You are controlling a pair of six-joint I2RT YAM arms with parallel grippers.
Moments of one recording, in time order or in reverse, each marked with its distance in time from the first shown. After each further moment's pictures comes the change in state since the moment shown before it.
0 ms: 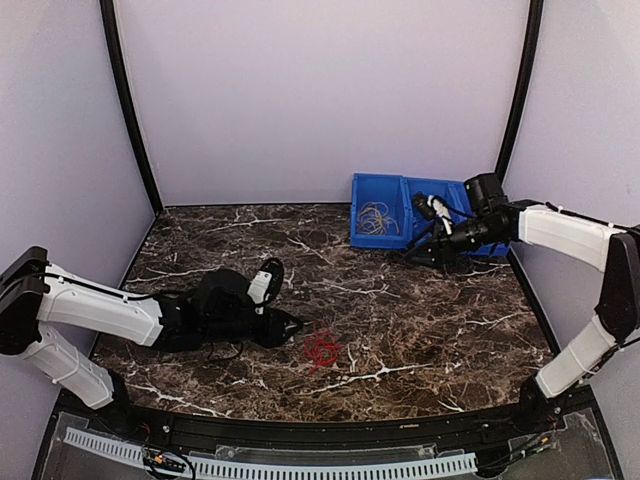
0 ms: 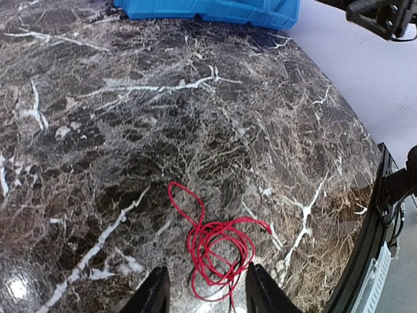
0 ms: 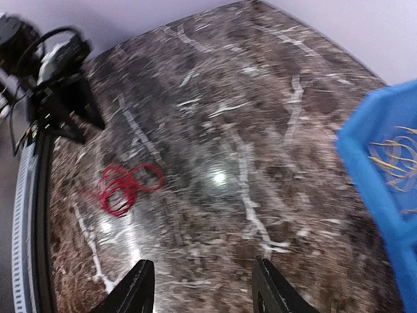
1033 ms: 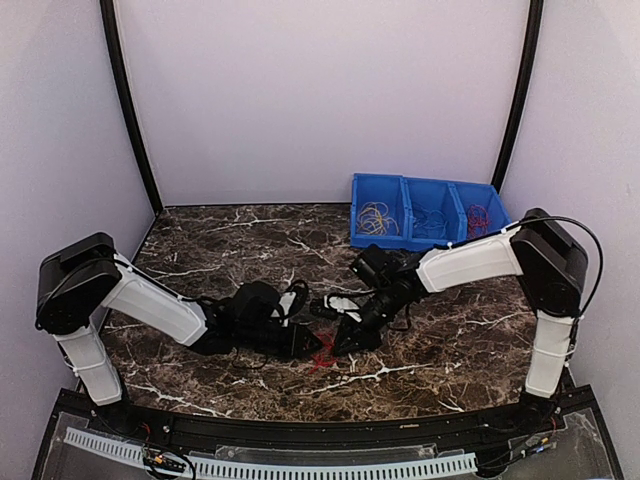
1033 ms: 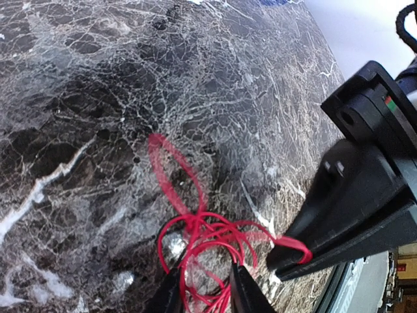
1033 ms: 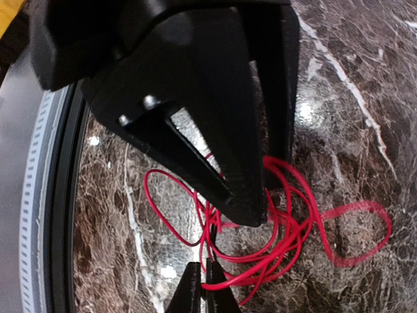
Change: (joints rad) left arm 0.015 0.330 0.090 0.113 0.227 -0.227; right arm 0.623 0.412 0.027 0.056 0.122 0.007
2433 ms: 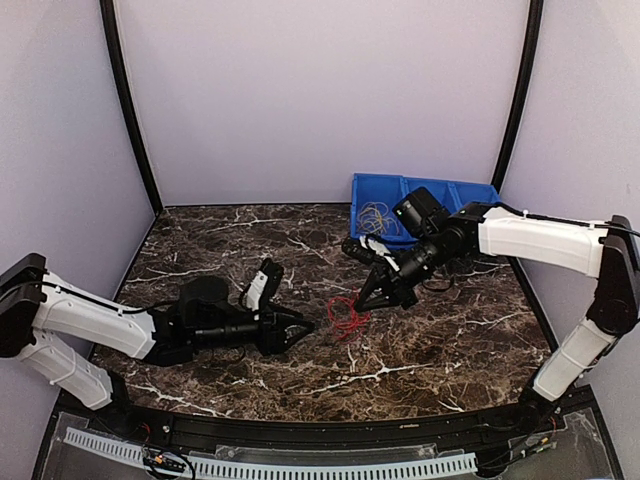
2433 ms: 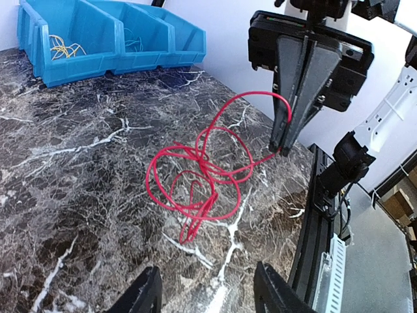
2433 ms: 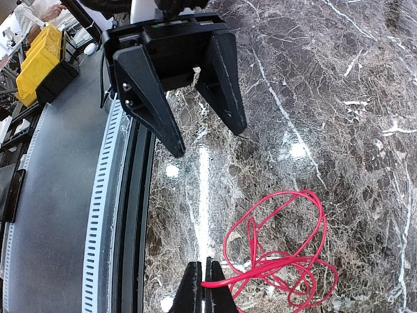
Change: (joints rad) left arm -0.047 -0.381 -0.218 0.220 -0.066 0.306; right arm -0.114 -0.330 0.079 -0.288 -0.108 0.005
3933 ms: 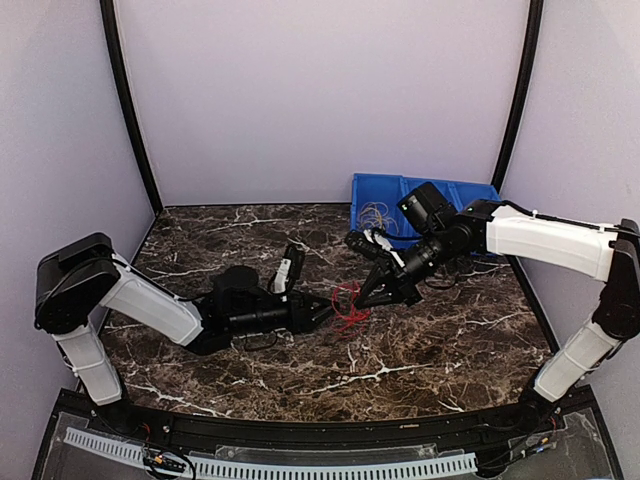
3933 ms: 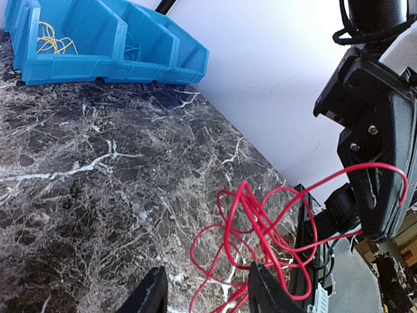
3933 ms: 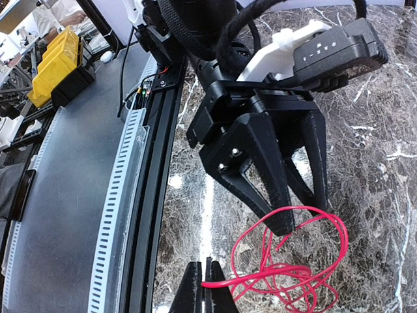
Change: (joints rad) left arm 0.068 0.364 0.183 0.259 0.095 -0.166; right arm 0.000 -0.041 0.000 0.005 -0.060 -0.012
